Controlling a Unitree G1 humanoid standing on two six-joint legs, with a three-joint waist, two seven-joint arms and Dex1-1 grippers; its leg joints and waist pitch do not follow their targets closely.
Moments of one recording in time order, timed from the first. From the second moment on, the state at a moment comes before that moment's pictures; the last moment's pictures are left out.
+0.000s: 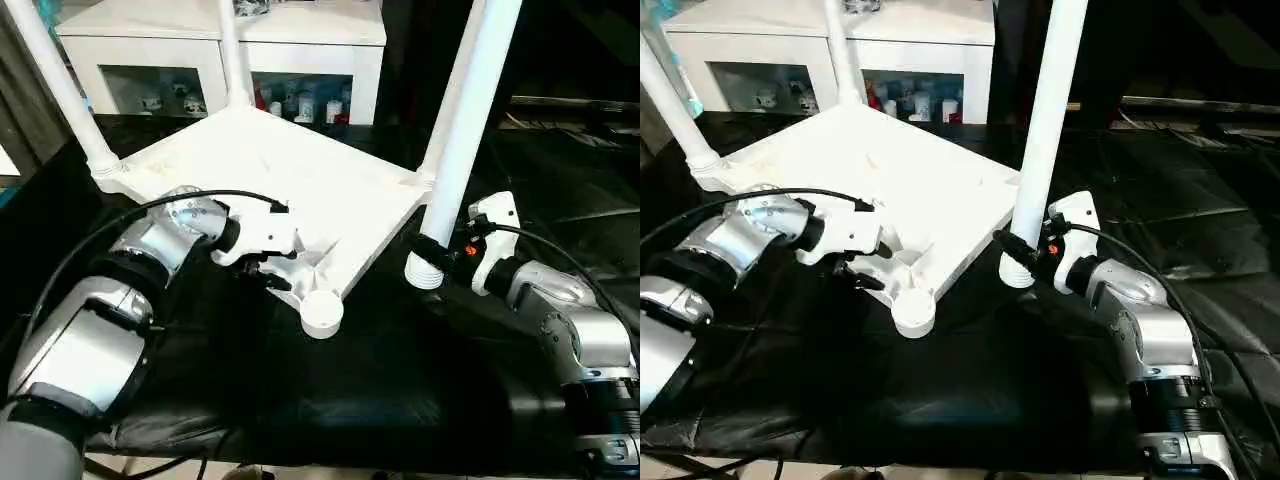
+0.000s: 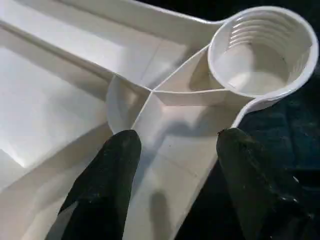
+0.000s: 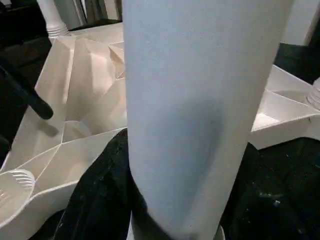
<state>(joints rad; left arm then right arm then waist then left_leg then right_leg) -1.03 0.45 -0.46 1.09 0.19 -0.35 -1.29 -0.39 -0.37 -0.05 0.20 0.32 0.42 0.68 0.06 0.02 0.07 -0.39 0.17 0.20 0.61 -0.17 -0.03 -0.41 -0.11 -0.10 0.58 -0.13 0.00</state>
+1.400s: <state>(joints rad) -1.03 0.33 -0.49 1.18 0.34 -0.17 -1.26 -0.34 -0.35 0.00 0.16 0.29 0.42 0.66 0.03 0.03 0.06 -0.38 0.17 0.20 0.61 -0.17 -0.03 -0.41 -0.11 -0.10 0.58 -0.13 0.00</state>
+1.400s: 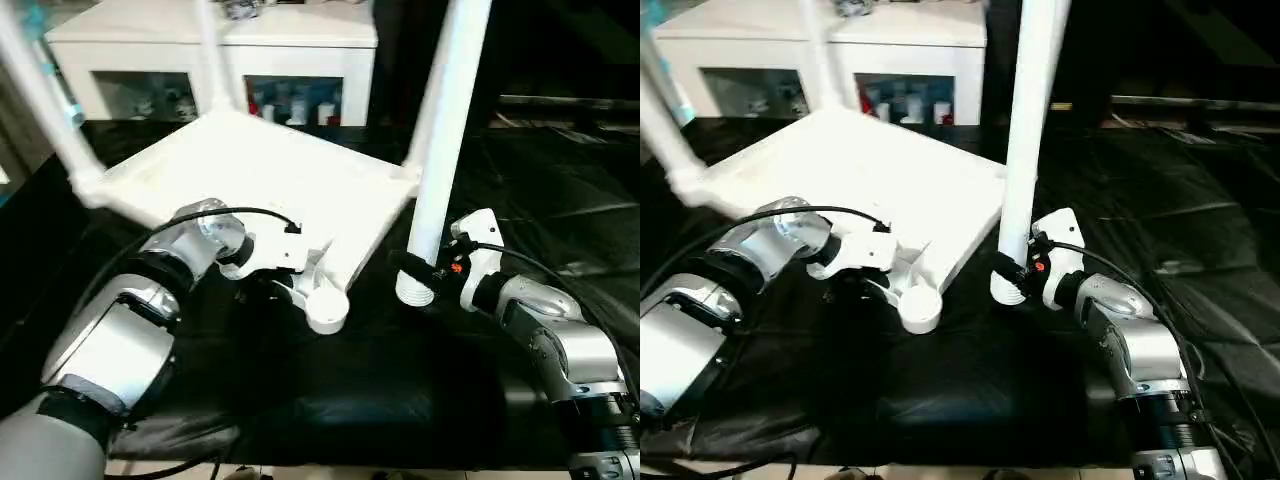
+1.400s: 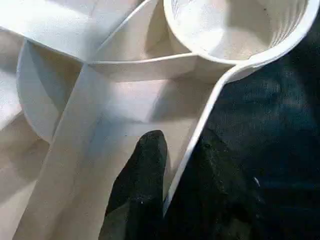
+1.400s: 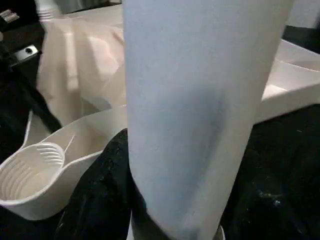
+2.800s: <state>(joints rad) -0.64 0.23 -0.03 0.43 -0.15 0.02 -0.93 -0.30 -0.31 -0.09 0.06 0.33 0.39 0.52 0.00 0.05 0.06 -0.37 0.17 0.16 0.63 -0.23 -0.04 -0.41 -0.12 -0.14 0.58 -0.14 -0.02</state>
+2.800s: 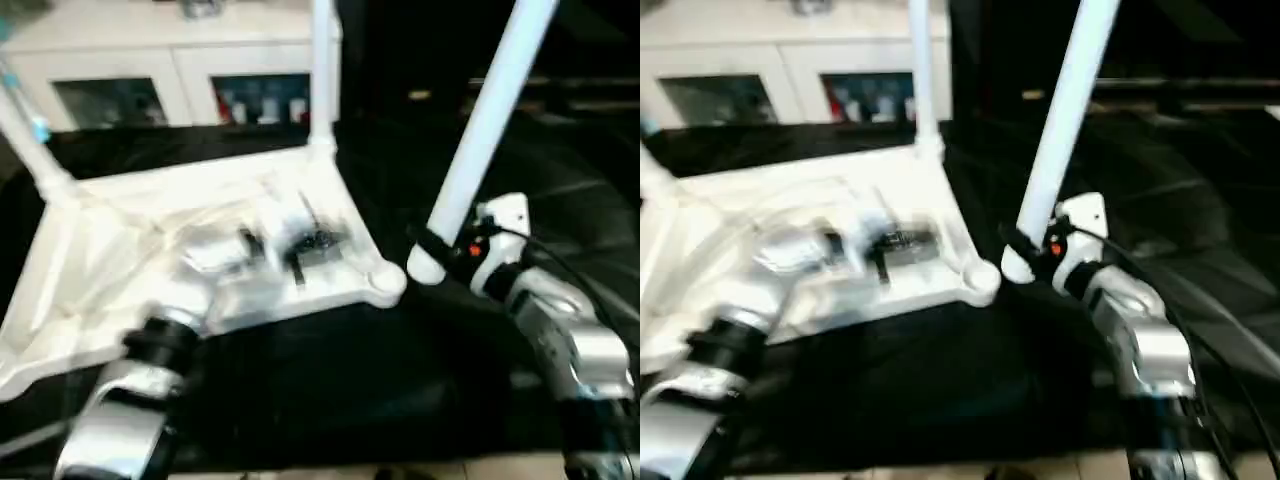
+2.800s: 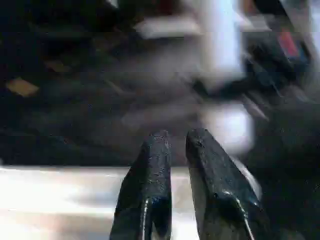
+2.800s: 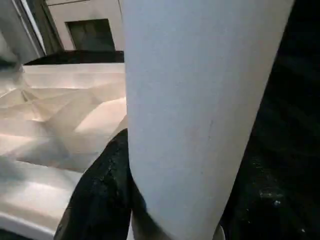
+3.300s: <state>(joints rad) -0.31 0.09 0.13 0.14 0.05 0.07 -0.25 -0.22 -0.15 -0.01 -0.06 0.19 0.34 0.29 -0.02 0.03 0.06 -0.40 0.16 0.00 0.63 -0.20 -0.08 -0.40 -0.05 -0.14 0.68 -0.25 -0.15</state>
